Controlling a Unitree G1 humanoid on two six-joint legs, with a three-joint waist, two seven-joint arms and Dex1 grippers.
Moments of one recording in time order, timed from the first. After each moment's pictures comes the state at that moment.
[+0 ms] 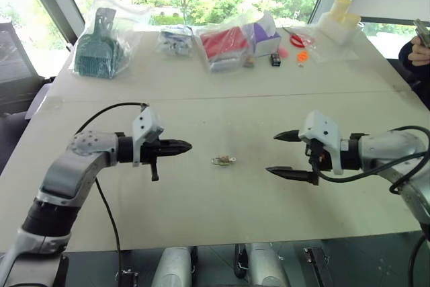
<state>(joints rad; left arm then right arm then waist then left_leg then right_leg) -0.44 0.72 -0.07 -0.14 -0.45 0.51 -1.11 -0.29 -0.99 -0.03 -0.52 0.52 0.78 0.96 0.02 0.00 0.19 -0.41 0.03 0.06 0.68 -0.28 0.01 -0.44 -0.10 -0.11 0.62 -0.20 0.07</state>
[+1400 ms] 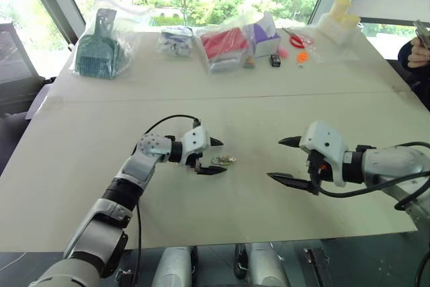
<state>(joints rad) -0.62 0.36 -0.32 0.46 -0.07 -0.08 -1.15 -0.17 -0.99 -0.10 -0.67 0.54 0.84 0.81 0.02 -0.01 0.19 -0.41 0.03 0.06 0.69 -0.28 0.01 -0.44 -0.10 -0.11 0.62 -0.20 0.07</state>
